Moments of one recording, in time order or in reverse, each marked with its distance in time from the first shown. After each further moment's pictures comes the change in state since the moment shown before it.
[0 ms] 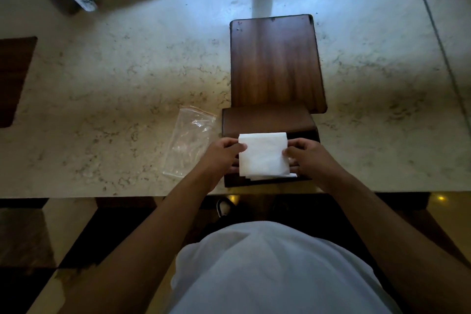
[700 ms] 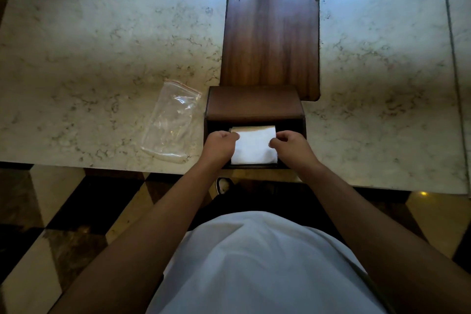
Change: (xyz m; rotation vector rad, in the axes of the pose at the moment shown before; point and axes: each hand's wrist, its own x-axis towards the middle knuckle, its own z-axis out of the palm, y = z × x) left_hand 0.032 -0.037 0.049 0.066 0.261 -0.063; right_hand 0.014 0.015 -0.010 -0.338 0.063 -0.046
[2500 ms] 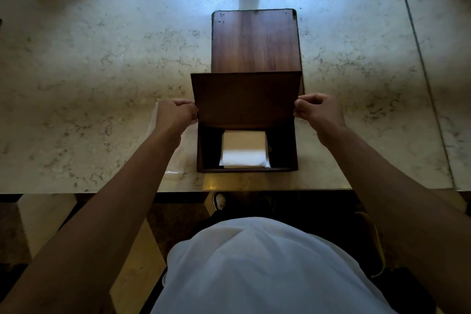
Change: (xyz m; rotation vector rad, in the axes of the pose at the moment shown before) left_hand 0.041 0.084 -0.078 -0.091 0.140 0.247; right_hand 0.043 -0.034 -0.087 0.408 0.297 -0.198
